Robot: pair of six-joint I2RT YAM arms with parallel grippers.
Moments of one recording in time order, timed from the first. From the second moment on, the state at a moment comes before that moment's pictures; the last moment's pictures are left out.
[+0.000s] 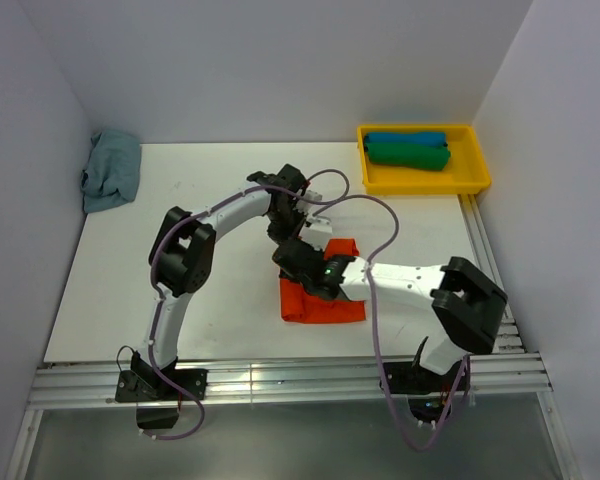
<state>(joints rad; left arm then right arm) -0.64 2.19 1.80 -0.90 0.26 -0.04 1.01 1.53 0.91 -0.23 0.54 1.02</state>
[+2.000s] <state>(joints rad) -0.54 2.05 1.54 -0.62 0.58 -0.08 0.76 1.70 0.26 1.00 0.04 1.31</state>
